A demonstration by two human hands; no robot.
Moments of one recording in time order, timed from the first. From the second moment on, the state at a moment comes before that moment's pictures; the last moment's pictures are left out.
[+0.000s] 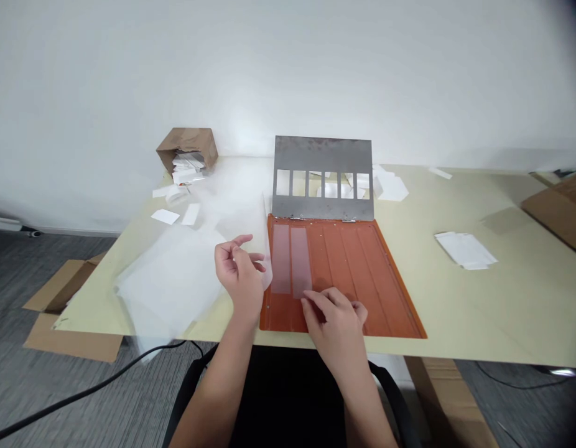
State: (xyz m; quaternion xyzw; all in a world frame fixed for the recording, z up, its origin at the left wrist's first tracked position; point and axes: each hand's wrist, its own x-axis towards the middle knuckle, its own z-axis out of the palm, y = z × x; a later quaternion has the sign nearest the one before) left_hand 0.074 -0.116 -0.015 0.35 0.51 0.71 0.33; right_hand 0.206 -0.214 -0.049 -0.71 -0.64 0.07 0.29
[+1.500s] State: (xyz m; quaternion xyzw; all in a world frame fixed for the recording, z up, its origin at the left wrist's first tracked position) left_hand 0.071 -0.170 -0.026 0.40 0.42 0.66 0.47; right_hand 0.181 -0.211 -0.012 -0.59 -0.62 0.27 0.44
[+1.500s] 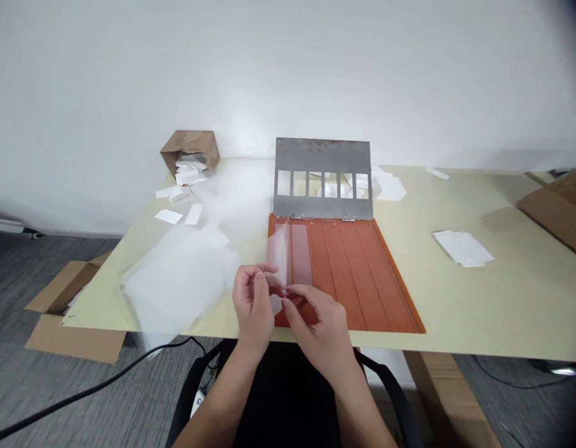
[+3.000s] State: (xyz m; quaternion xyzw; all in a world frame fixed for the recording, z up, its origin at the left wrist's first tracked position) left_hand 0.068 -0.177 -0.036 0.75 0.32 0.54 0.21; right_hand 0.206 -0.222 -0.015 -0.63 -0.54 0.33 0.46
